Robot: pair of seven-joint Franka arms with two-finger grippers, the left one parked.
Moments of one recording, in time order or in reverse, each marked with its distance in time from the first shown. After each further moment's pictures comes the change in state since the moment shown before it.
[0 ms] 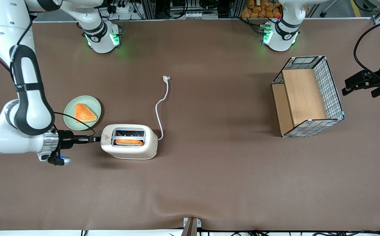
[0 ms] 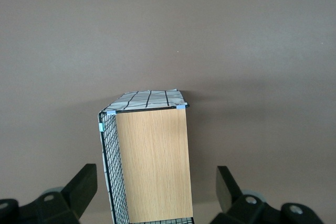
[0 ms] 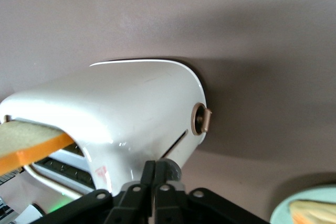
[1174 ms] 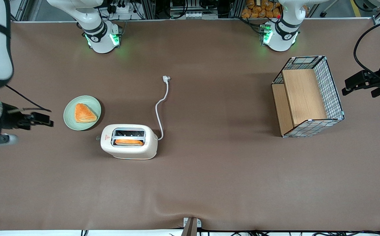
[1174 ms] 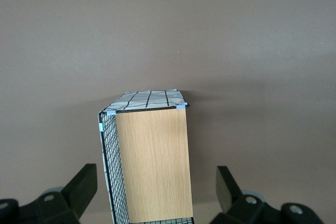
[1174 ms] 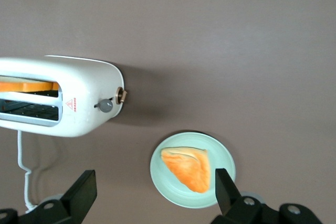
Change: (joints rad) arm 0.002 -0.326 -0.033 0.035 -0.469 -0.108 -0.011
